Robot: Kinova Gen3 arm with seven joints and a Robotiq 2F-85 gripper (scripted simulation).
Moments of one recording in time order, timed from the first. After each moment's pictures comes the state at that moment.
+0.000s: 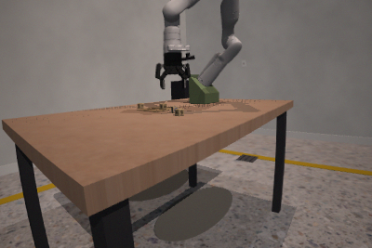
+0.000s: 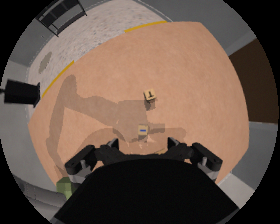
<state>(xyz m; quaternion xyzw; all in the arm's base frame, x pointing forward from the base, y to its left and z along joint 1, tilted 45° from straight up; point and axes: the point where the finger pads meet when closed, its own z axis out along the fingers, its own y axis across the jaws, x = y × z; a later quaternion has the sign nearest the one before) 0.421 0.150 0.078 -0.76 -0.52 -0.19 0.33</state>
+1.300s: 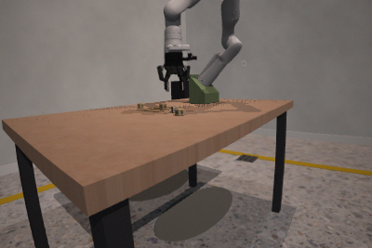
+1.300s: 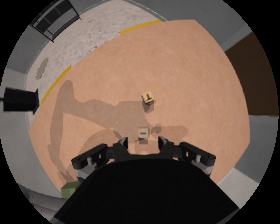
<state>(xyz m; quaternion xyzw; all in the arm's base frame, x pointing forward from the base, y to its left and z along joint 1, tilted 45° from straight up) 0.423 0.156 0.083 -0.78 -0.50 -0.18 0.34</state>
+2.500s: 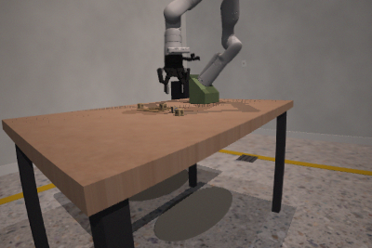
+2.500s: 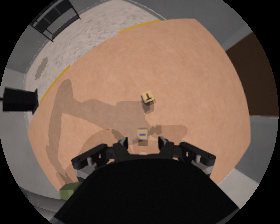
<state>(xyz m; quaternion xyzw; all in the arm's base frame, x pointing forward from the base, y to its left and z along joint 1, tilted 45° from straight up) 0.424 0.163 0.076 -0.78 -0.50 -0.18 0.34</state>
